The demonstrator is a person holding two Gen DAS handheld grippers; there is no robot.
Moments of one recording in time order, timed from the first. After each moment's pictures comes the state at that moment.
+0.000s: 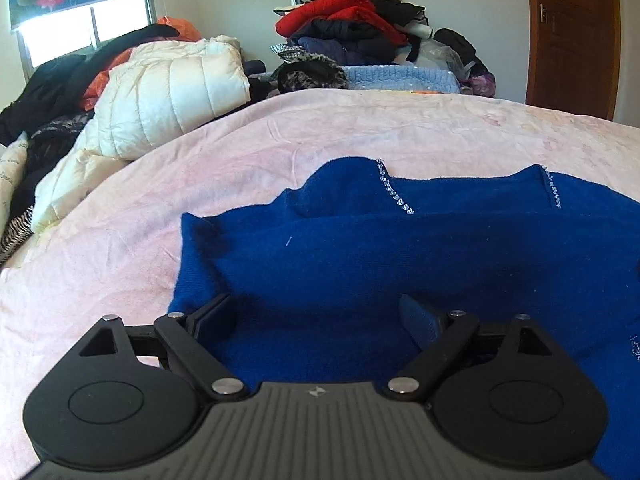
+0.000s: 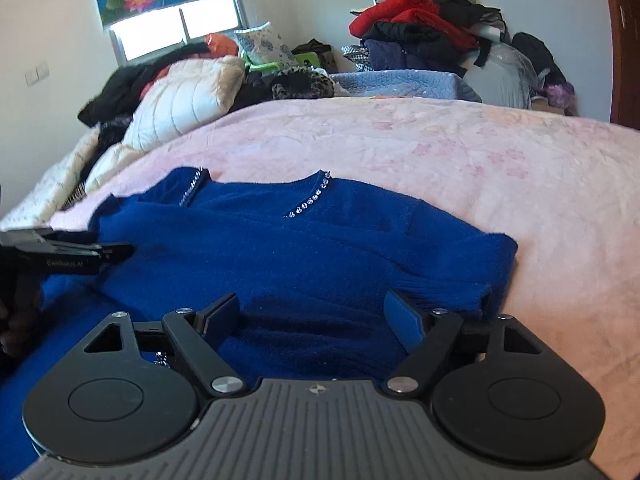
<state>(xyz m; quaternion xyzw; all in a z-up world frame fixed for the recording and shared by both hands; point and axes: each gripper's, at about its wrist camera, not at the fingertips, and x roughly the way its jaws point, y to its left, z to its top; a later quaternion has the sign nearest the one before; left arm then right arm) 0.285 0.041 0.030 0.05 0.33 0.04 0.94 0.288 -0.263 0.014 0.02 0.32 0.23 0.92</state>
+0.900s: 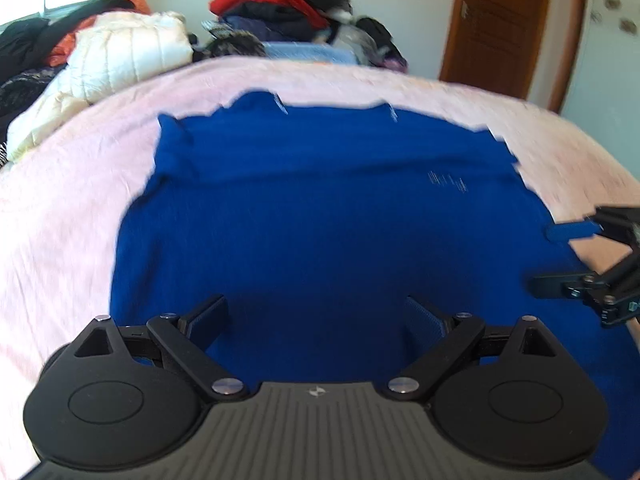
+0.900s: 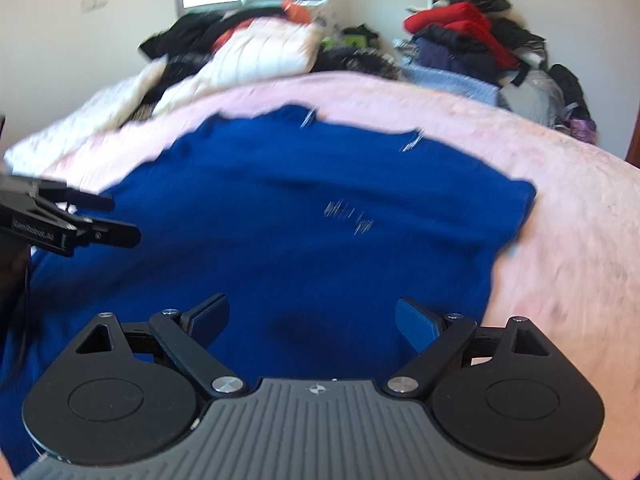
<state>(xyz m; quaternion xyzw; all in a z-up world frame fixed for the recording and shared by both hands) 0.096 0.038 0.031 0.01 0.38 -0.10 0.92 0.112 -0.228 0.026 -0.08 0.33 0.27 0.90</state>
